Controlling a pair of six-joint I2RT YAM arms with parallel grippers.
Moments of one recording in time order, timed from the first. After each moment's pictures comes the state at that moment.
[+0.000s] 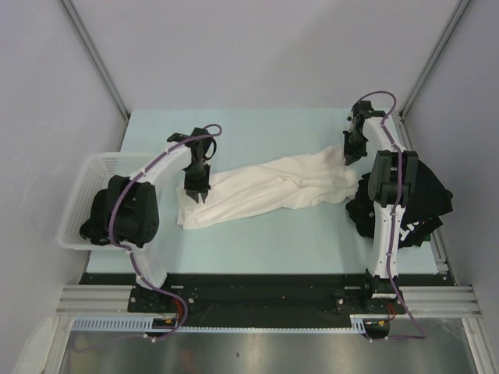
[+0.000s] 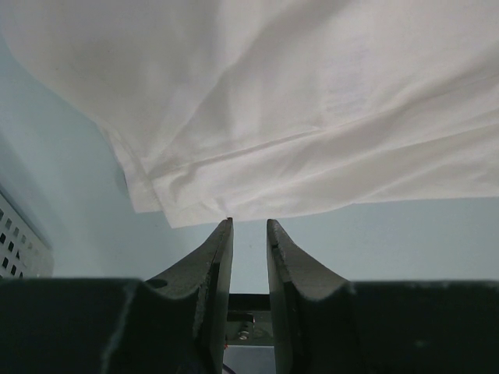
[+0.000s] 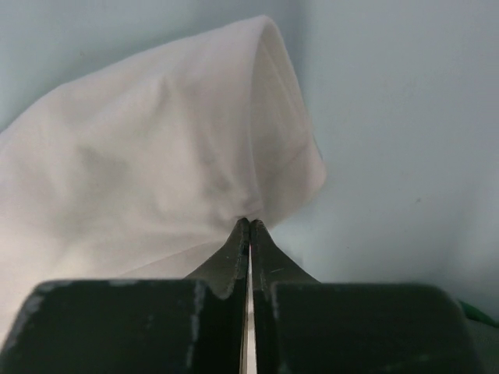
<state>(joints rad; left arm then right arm) -0.31 1.83 1.45 -1.09 -0.05 -0.31 -0.02 2.40 2.09 -0.97 -0.02 0.07</state>
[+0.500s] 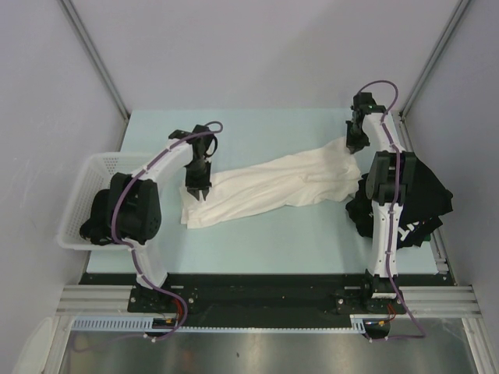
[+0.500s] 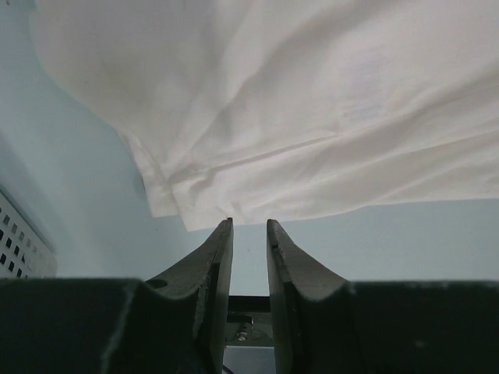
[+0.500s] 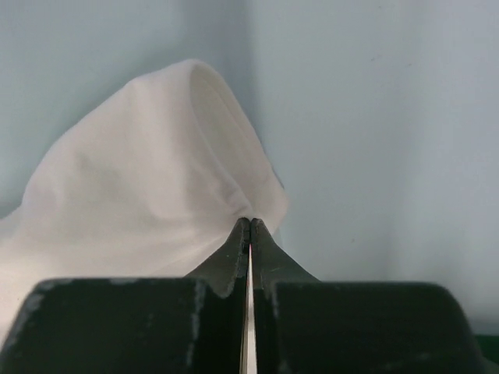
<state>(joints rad) -0.31 1.87 1.50 -1.11 -0.05 -0.31 -0.02 2.45 2.24 -0.94 0.11 0.07</state>
